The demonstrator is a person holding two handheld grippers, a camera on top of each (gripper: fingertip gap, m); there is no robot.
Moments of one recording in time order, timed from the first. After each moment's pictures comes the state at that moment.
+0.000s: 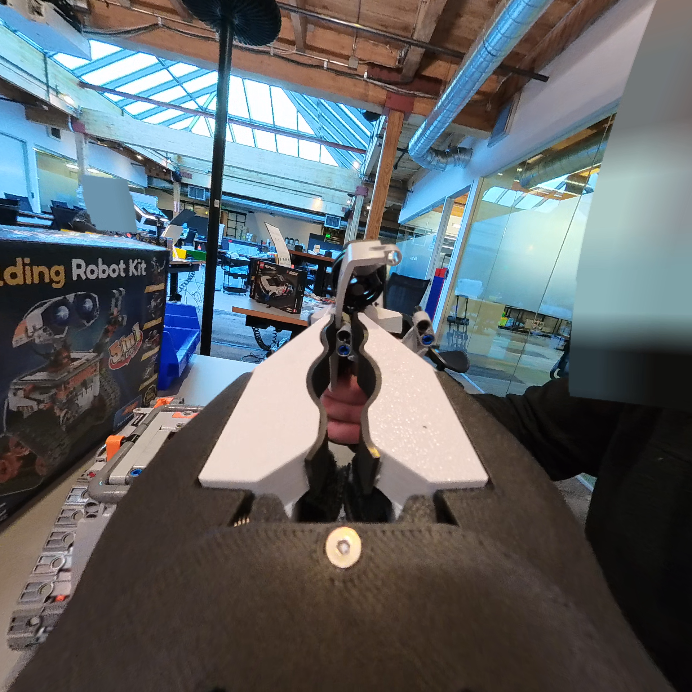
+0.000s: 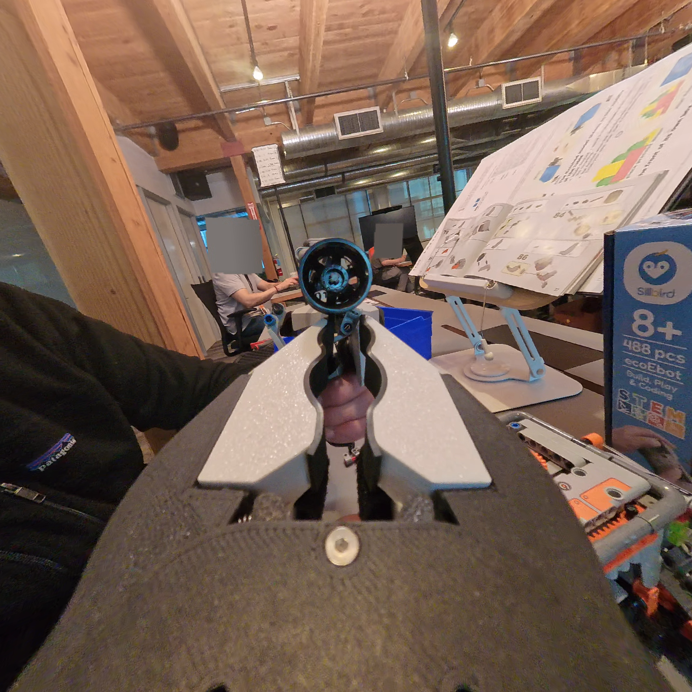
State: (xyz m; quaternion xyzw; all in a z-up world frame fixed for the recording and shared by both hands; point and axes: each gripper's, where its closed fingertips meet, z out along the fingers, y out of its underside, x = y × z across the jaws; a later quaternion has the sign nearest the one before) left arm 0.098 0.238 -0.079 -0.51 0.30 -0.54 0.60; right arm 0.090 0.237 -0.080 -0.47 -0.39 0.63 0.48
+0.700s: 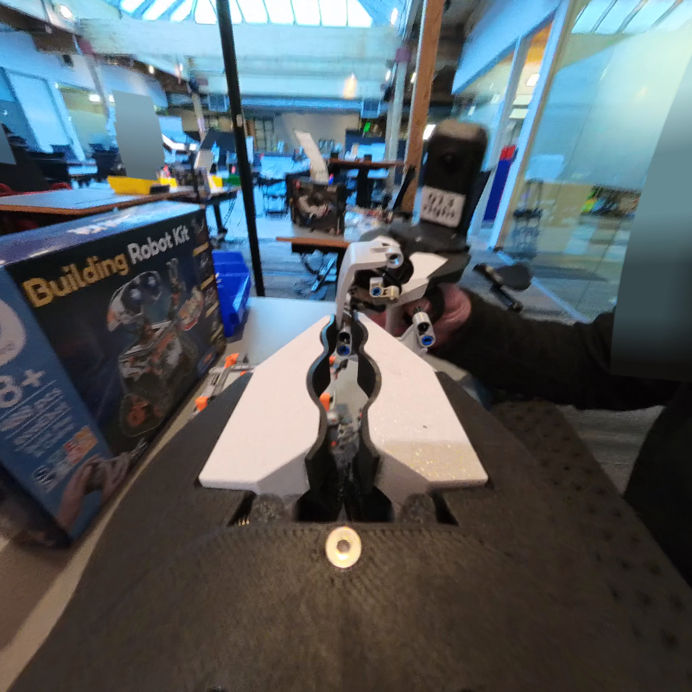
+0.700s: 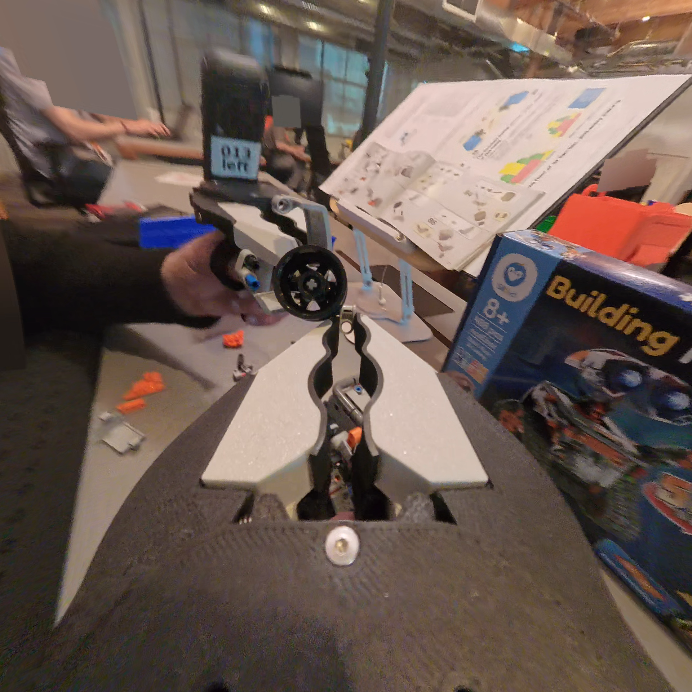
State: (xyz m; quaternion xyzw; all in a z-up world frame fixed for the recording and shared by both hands) left arm 0.086 0.248 -0.088 -0.59 0.39 -0.41 0.58; right arm 0.106 0.258 -0.098 -0.53 -0.50 0.40 0.56
